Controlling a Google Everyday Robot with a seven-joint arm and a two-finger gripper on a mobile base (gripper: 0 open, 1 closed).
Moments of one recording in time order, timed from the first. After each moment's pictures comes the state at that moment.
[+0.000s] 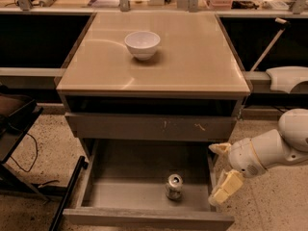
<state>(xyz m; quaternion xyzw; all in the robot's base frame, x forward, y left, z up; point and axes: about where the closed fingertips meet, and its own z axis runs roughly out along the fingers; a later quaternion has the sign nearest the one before) 0.417 -0.165 0.664 -0.53 0.76 0.31 0.24</state>
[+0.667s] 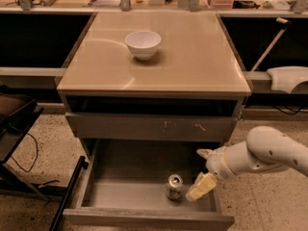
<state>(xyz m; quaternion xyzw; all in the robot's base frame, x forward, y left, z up) 0.456 -0.138 0.578 -0.50 0.79 0.27 0.25</state>
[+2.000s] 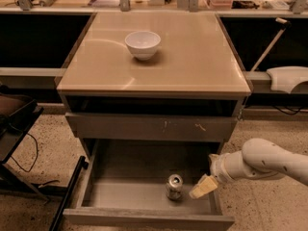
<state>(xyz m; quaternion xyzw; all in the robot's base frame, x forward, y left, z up) 0.486 -0.181 0.505 -0.43 0.85 0.19 0.24</state>
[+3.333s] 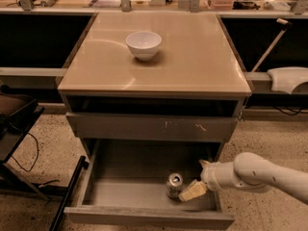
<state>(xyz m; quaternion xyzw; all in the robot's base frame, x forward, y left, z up) 0.502 -0.149 0.452 -0.40 0.84 0.23 0.29</state>
